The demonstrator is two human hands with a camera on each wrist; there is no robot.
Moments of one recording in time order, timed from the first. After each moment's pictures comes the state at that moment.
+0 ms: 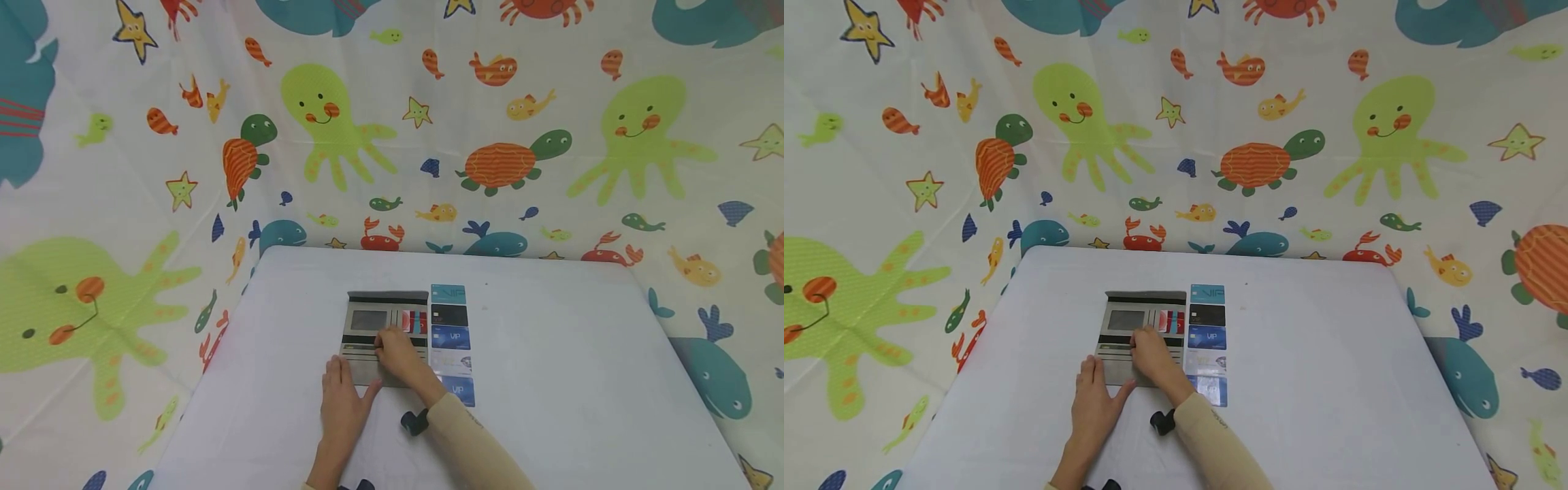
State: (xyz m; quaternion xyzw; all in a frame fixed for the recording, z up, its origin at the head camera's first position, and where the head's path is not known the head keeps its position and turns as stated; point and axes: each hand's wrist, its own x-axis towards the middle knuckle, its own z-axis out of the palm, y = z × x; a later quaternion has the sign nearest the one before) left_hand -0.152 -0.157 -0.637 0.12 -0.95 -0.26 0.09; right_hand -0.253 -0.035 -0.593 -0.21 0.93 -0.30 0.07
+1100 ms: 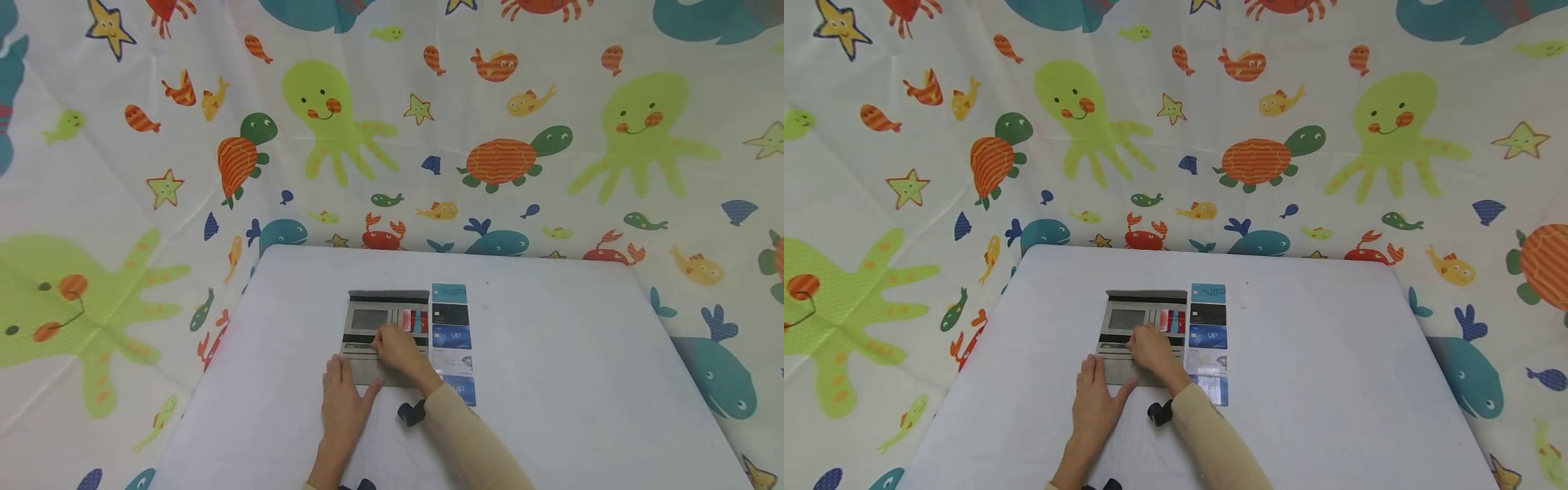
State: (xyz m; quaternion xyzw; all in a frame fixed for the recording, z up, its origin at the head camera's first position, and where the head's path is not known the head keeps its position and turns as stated) left_hand -0.145 -0.151 -0.637 0.13 -0.95 -0.27 0.10; right_hand -0.261 -0.036 -0.601 -0.19 0.93 -0.29 0.11
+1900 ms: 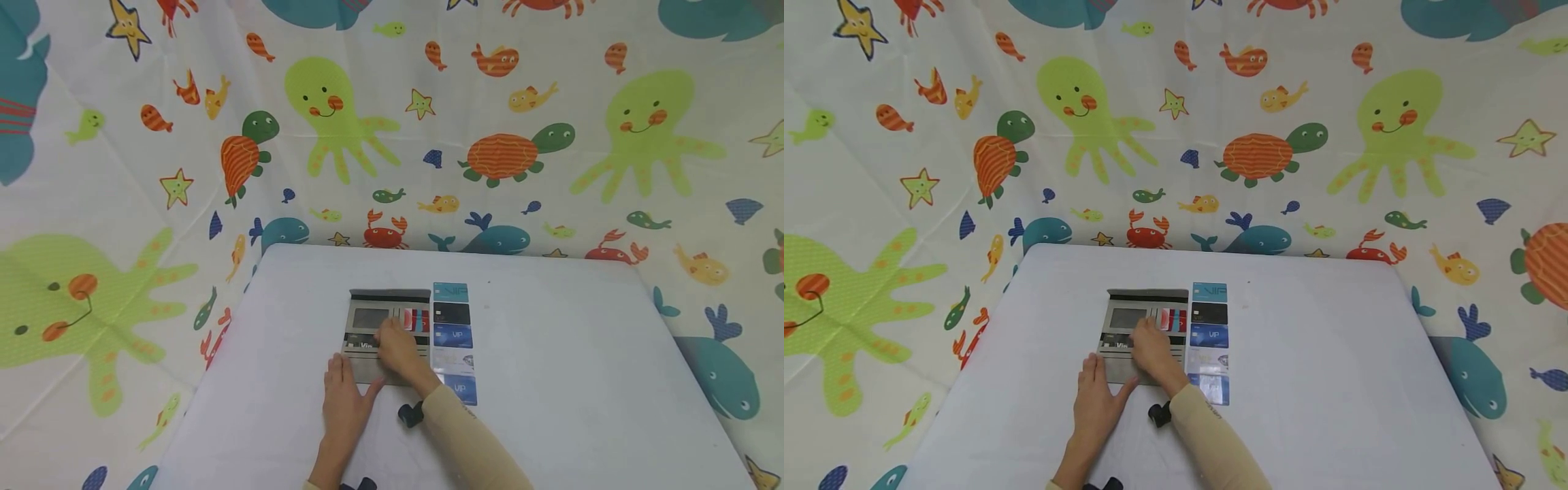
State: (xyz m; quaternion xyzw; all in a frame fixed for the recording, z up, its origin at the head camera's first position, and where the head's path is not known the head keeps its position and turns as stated) left_hand -0.145 -0.152 -0.640 0.13 -0.95 -0.28 0.09; right_hand -0.256 -0.045 -0.606 -0.19 0.95 -0.22 0.03
